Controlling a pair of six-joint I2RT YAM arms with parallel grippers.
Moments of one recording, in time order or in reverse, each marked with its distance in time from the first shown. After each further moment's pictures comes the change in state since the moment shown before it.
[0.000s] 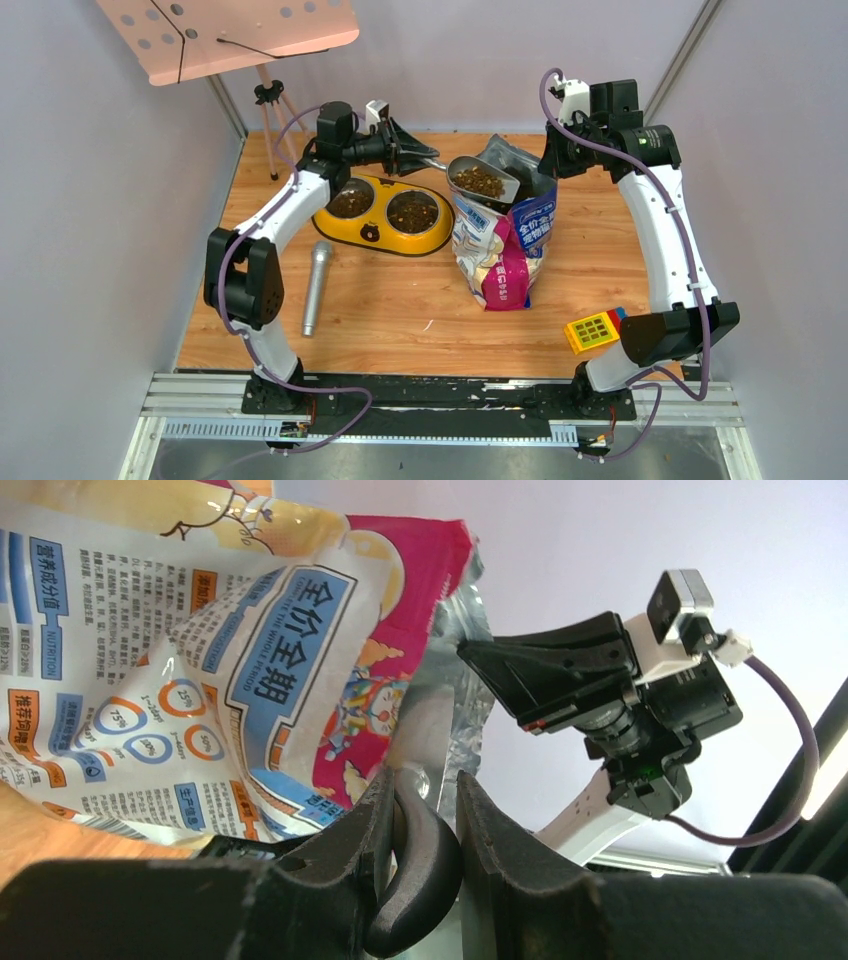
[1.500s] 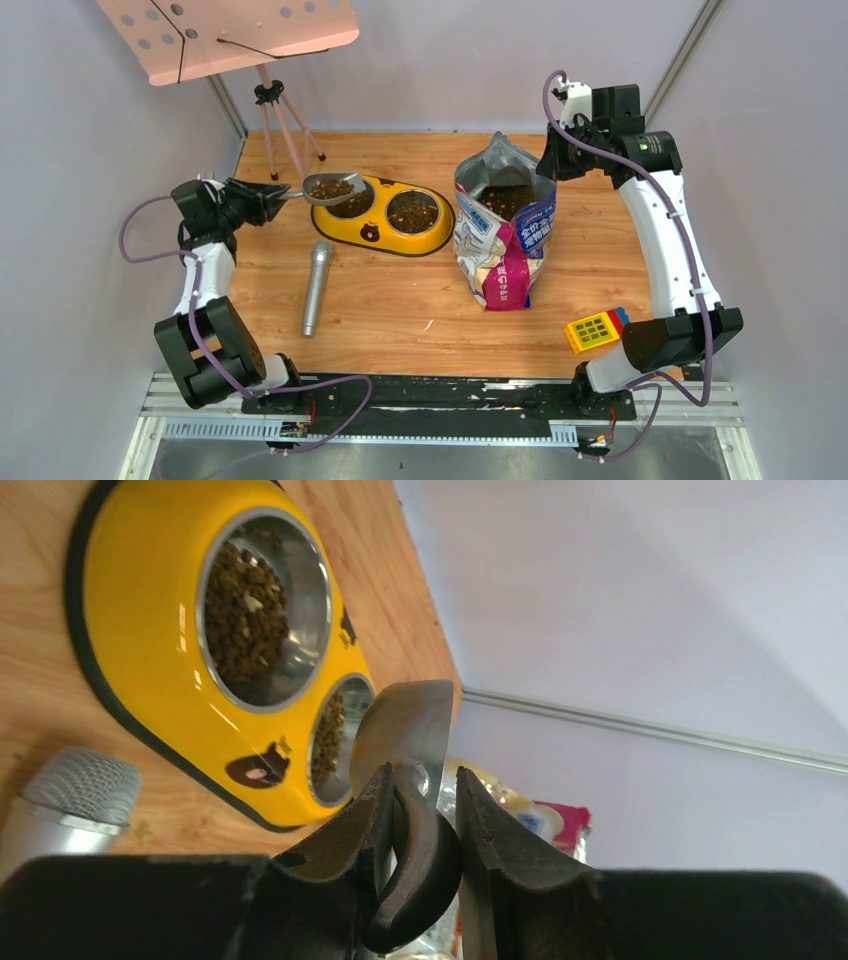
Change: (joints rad) left arm 0.750 -0.473 -0.627 -0.048 -0.172 0.229; right arm 0.000 -0.030 -0.051 0.042 -0.027 0.039
